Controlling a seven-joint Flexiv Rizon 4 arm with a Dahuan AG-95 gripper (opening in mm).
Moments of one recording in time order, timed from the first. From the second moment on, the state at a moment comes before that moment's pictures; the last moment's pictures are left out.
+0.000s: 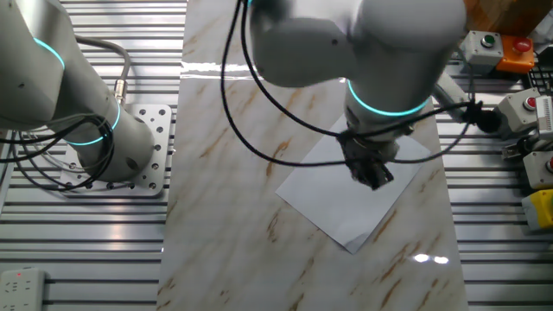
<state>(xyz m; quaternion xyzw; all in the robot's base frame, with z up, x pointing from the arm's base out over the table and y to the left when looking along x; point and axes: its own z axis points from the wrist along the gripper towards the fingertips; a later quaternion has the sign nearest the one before) 0.517 -0.103 0.100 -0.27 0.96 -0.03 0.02</state>
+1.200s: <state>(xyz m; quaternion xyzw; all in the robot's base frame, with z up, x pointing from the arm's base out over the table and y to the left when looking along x) 0.559 -0.146 0.059 -0.43 0.90 -0.02 0.01</state>
